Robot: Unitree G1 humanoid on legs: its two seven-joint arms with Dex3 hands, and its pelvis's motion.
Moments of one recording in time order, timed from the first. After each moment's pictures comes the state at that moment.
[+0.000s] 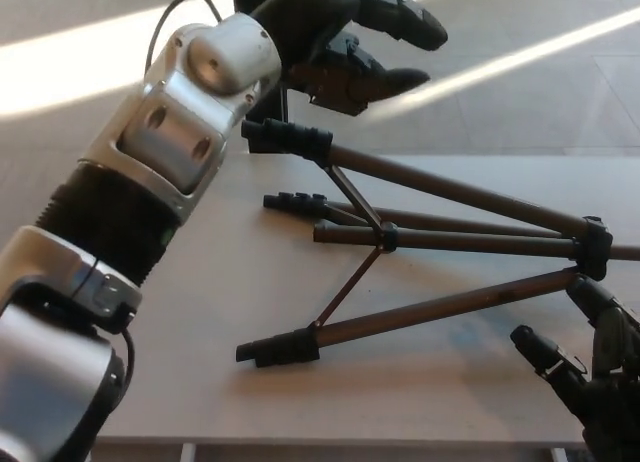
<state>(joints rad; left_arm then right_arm) -1.24 0.37 -0.49 0.58 -0.03 0.26 -0.36 0.11 -0.04 -0.23 -0.40 0.69 0.51 -0.10</state>
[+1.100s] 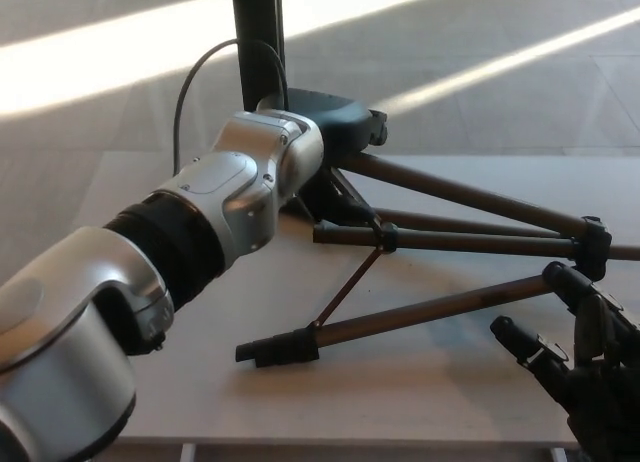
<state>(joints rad) -1.29 0.34 -1.01 0.79 0.37 0.21 -0.24 0.08 -0.05 -0.21 -0.41 0.69 0.54 -0.10</state>
